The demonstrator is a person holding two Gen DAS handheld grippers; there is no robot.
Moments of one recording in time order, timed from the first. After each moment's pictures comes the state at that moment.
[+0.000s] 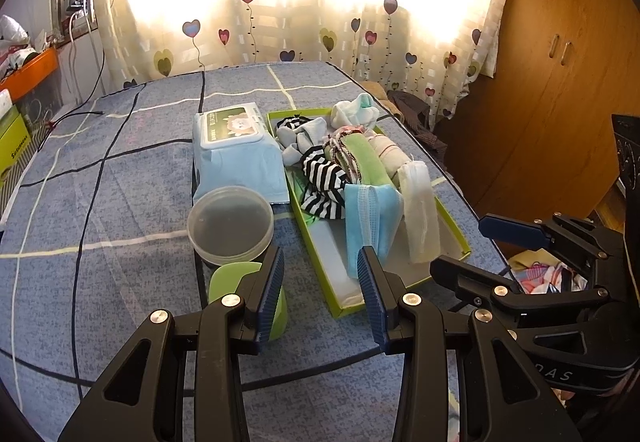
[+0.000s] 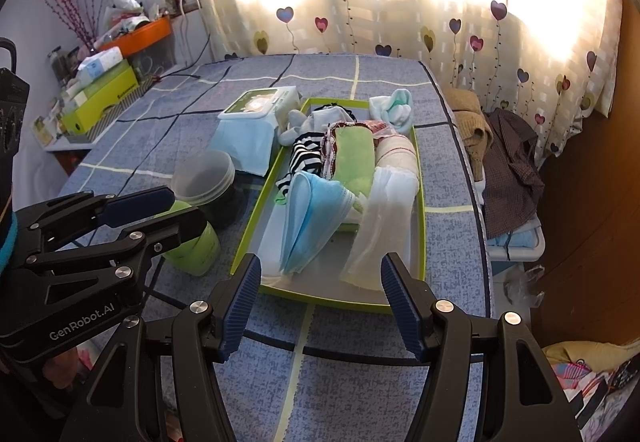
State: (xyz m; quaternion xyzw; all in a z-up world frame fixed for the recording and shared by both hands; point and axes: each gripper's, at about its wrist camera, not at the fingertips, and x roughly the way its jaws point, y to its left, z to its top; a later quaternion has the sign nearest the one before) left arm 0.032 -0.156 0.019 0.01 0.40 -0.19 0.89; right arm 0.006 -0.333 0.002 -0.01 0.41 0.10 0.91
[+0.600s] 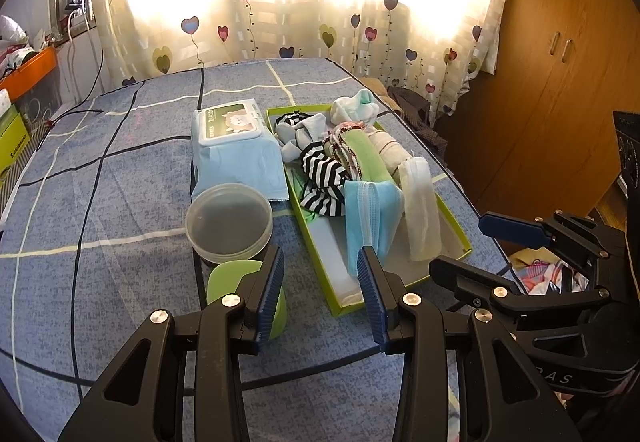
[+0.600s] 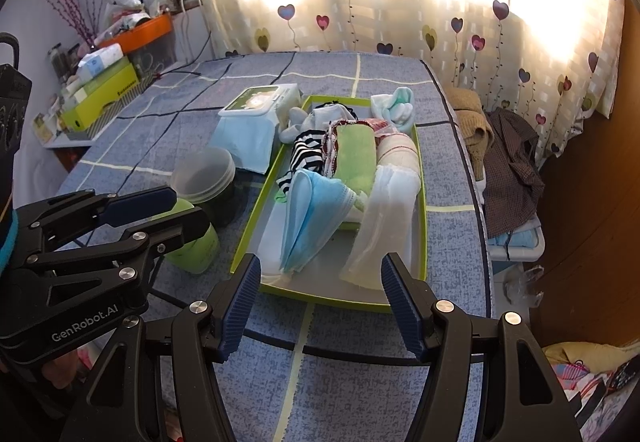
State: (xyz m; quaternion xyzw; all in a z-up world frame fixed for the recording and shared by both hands) left arm 0.033 -0.157 0.018 0.02 0.41 -0.19 0.89; right arm 0.006 -0.331 0.000 -0.01 0.41 0.09 0.91
